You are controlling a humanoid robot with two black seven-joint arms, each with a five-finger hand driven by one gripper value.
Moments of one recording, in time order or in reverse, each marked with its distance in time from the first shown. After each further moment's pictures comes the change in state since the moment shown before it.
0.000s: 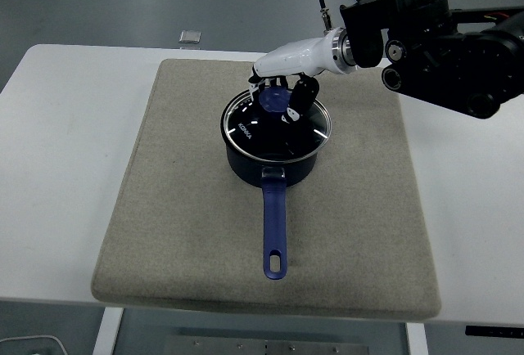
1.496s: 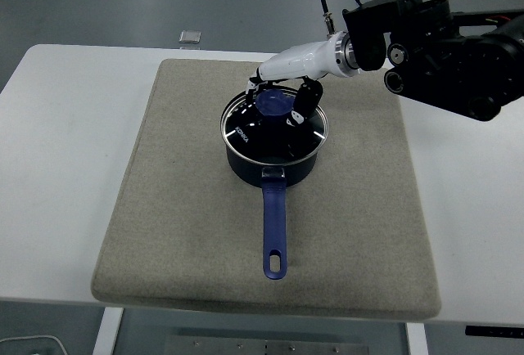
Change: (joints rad) left arm 0.000 0.000 0.001 0.000 0.000 0.000 0.000; right arm -0.006 -0.004 -0.015 -0.004 -0.008 0.000 0.005
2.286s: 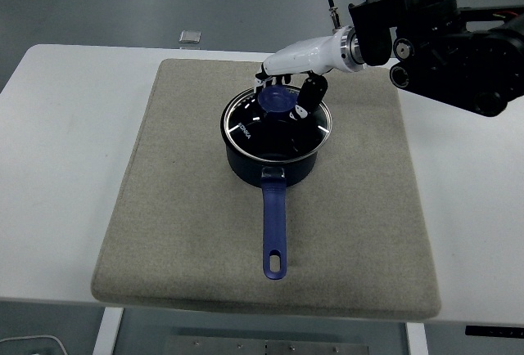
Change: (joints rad) left arm 0.000 0.000 0.000 0.000 0.000 0.000 0.000; right arm 0.027 -0.015 -0.005 -0.002 0.014 0.004 0.000
